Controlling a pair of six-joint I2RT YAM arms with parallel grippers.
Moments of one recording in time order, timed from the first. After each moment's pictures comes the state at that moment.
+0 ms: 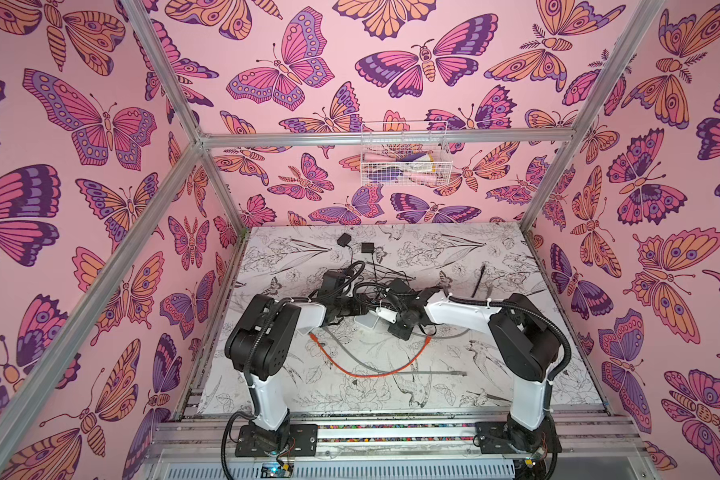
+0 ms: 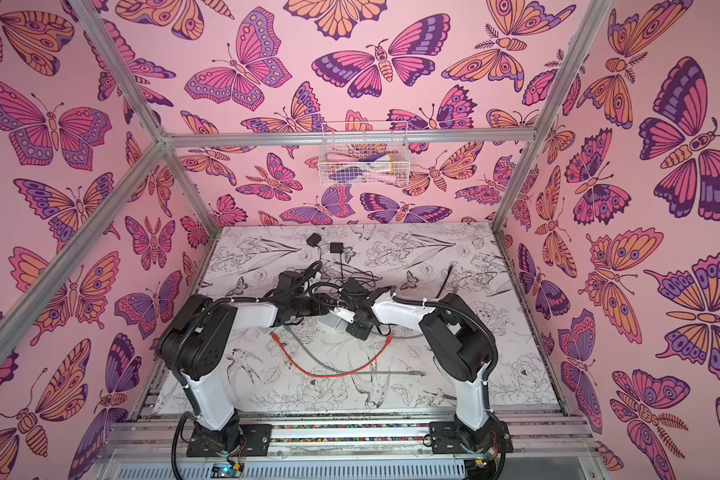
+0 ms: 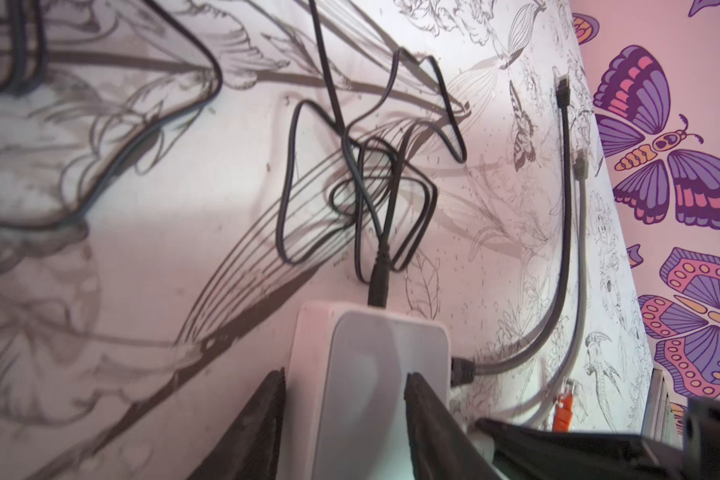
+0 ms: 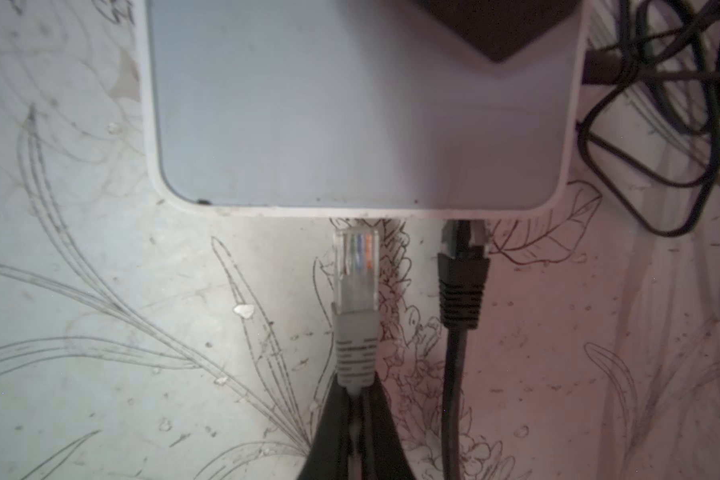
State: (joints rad) left arm -0.38 1.84 0.86 0.19 0.45 -0.45; right arm 0.78 1.92 1.24 -0.53 0.04 -0.36
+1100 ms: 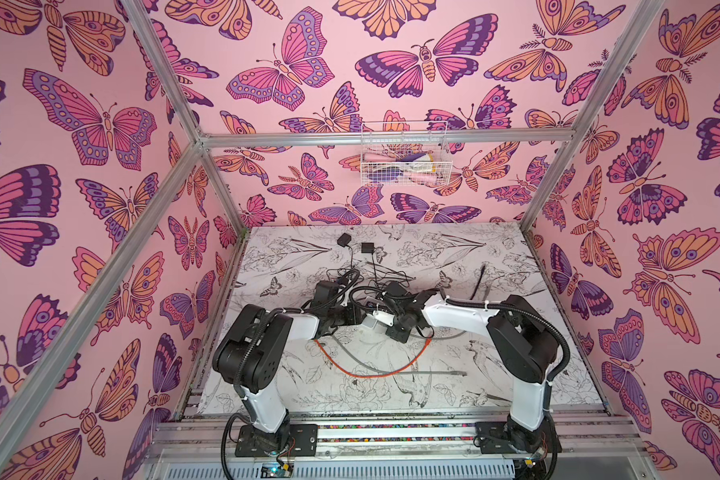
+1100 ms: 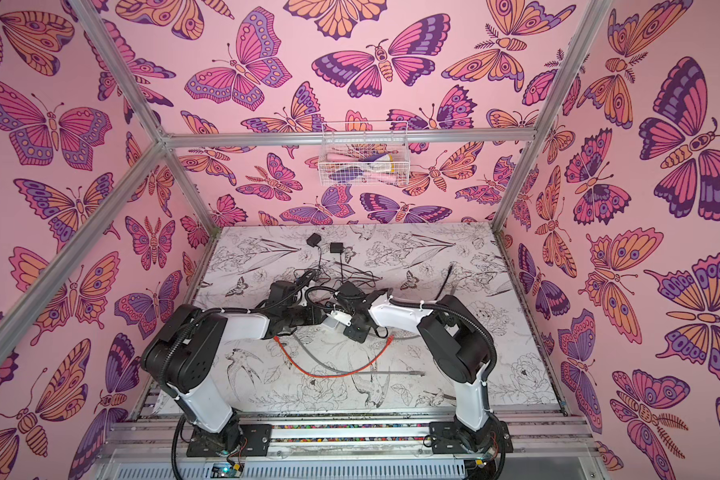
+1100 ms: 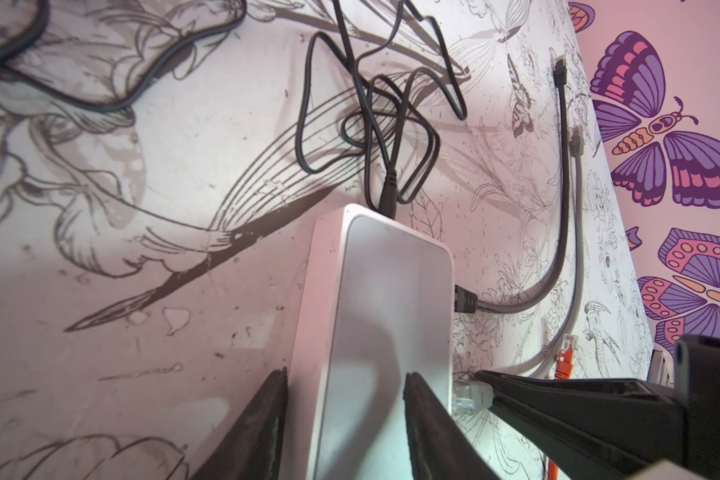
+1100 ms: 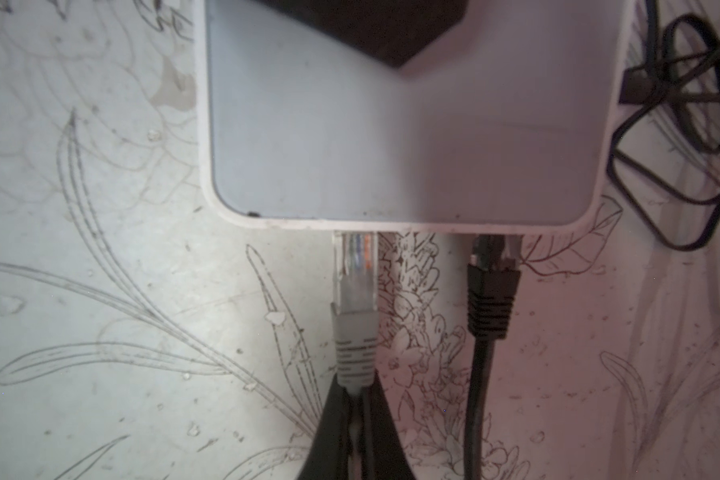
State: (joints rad) left arm -0.37 1.75 0.72 0.25 0.46 -0.44; right arm 0.82 1.93 1.25 -0.53 0.06 -0.36
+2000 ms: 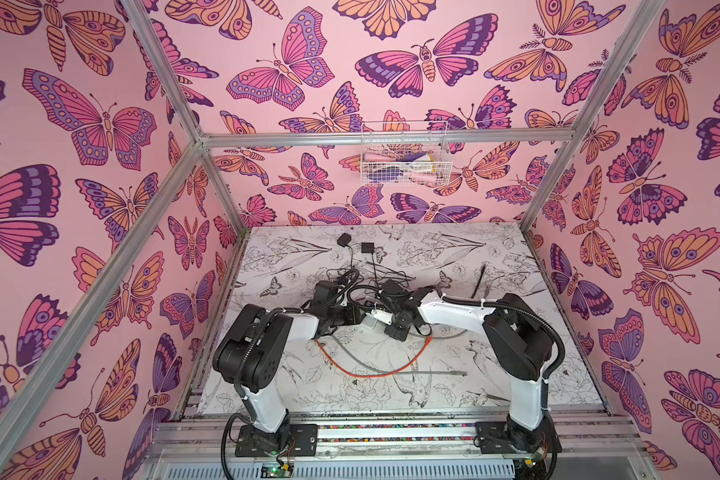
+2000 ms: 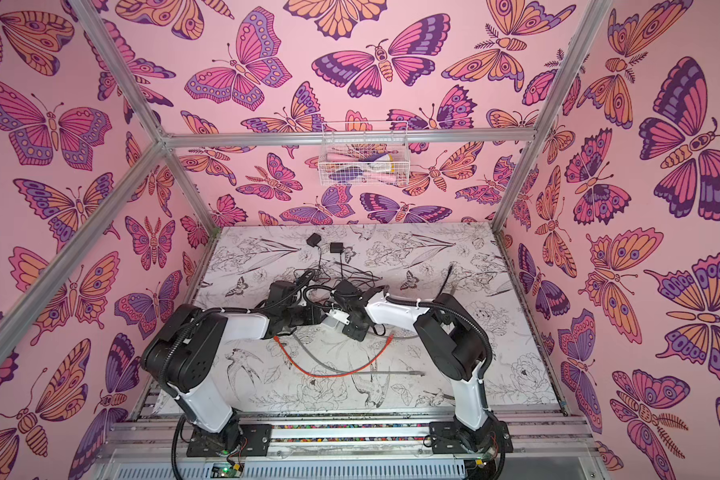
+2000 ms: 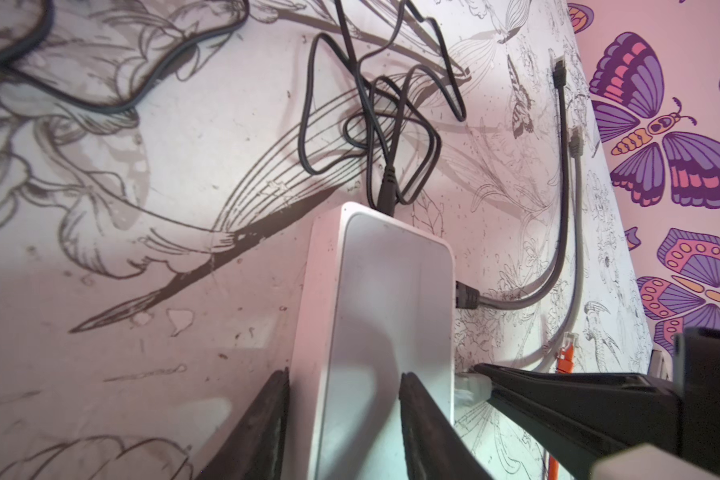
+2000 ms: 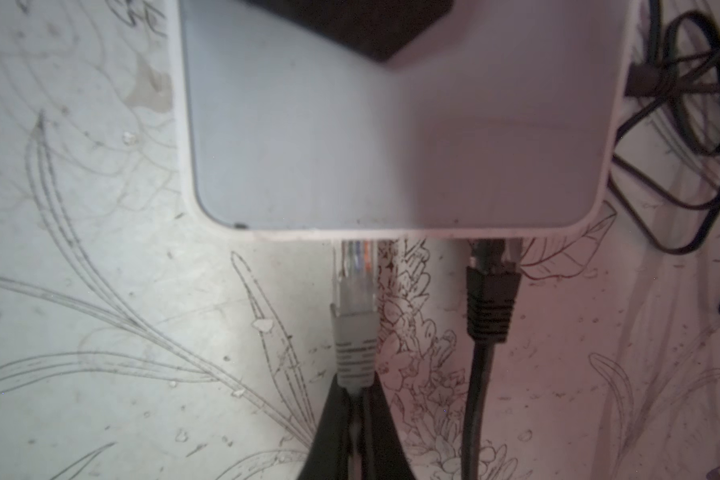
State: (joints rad) left arm -0.37 1.76 0.72 0.26 0.48 -0.44; right arm 0.82 1.97 1.30 -0.59 0.08 -0.36
